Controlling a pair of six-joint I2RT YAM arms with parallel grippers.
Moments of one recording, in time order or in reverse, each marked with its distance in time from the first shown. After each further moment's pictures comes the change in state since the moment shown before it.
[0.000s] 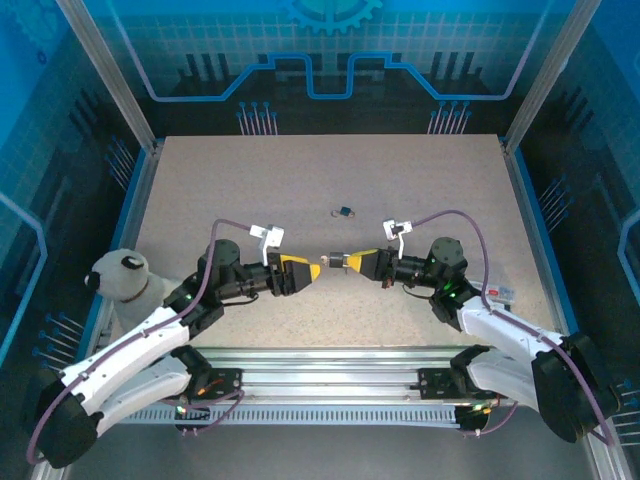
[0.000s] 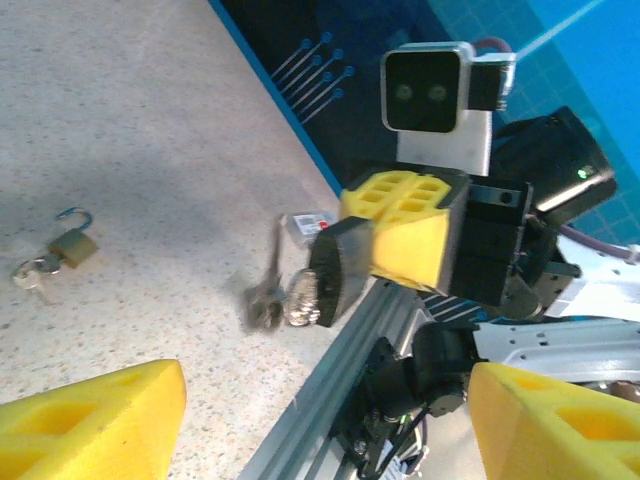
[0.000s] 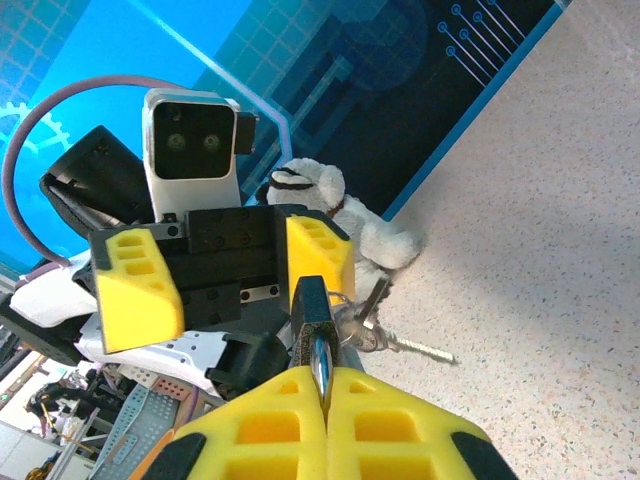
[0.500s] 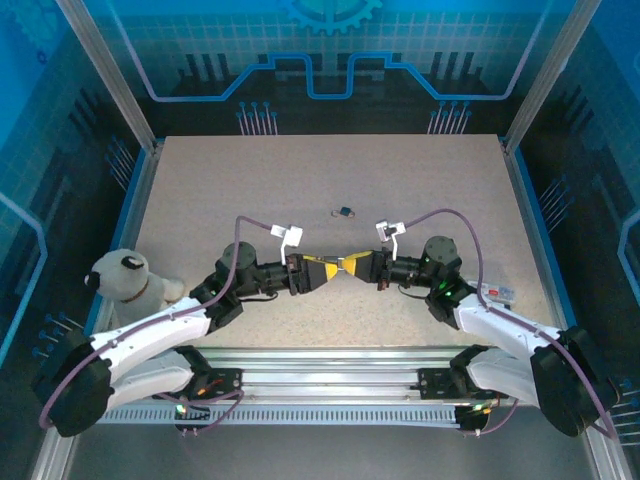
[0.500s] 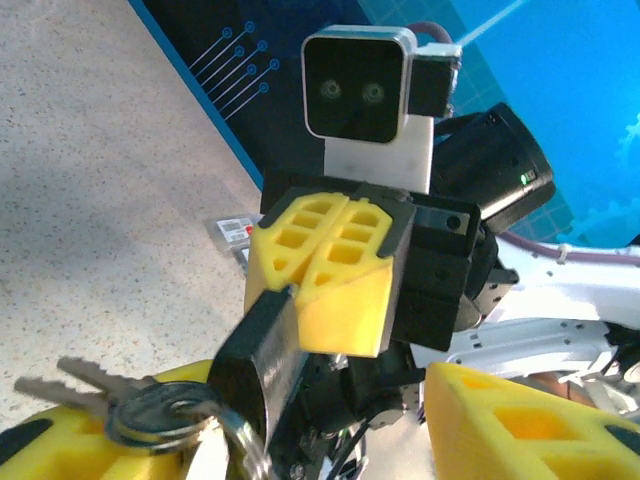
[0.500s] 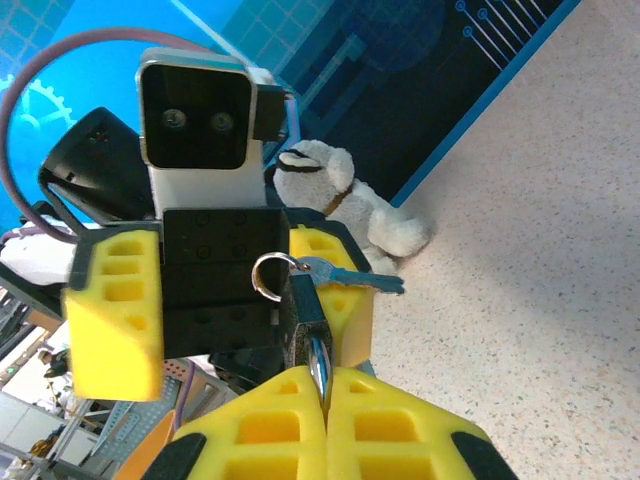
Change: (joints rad) left arm -0.094 0.183 -0.031 0.356 0.040 -0.126; right arm 0.036 0.026 0.015 -0.008 0.001 -0.033
